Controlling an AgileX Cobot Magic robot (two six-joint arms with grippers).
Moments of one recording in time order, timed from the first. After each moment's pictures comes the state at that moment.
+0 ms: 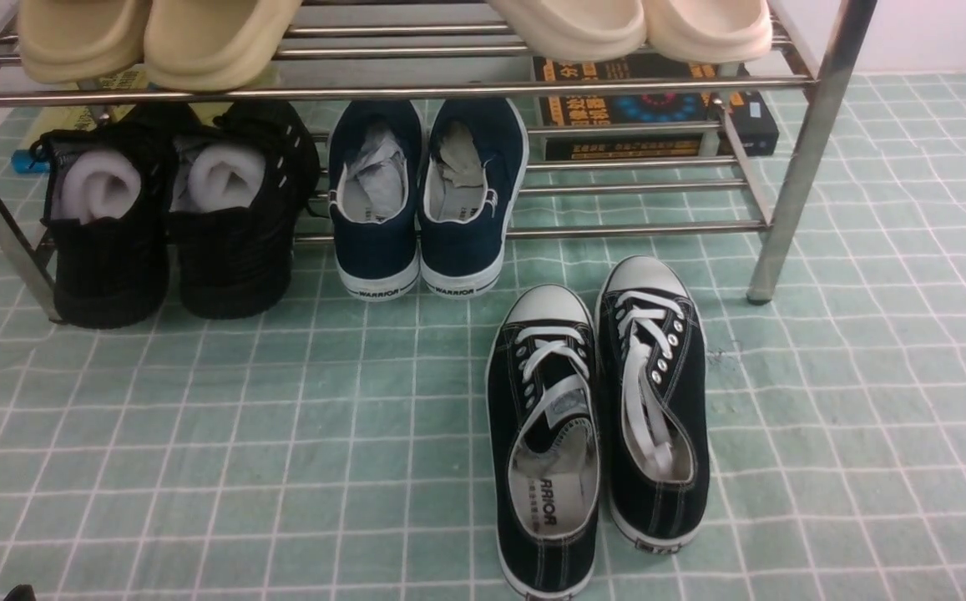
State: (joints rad) right arm 0.09 -0.01 0.02 0.28 0.31 -0.19; left arm -0.07 -0.01 0.02 0.16 0.38 -0.13
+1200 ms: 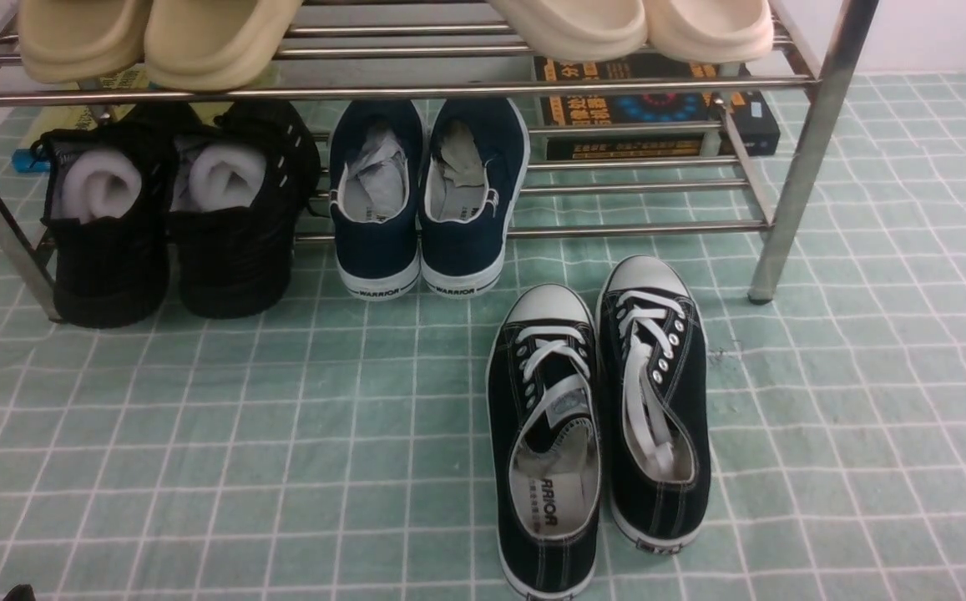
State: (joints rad) right arm 0.10 -0.01 0.01 0.10 0.40 0.06; left arm -0.07 -0.01 0.02 0.16 0.38 -0.13
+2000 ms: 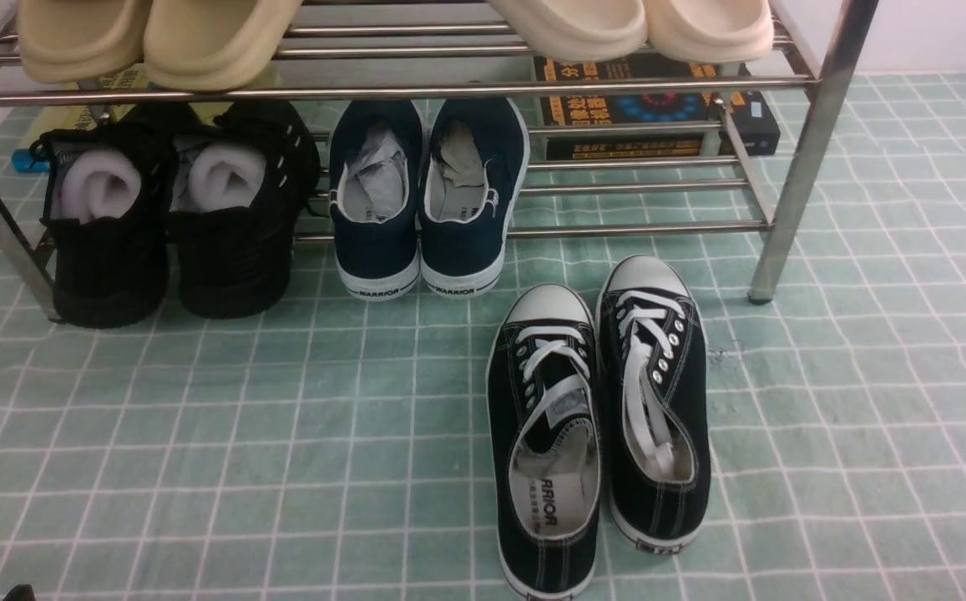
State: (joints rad) right arm 0.10 -0.01 0.01 0.10 0.40 0.06; left arm -0.07 -0.01 0.02 0.16 0.38 -0.13
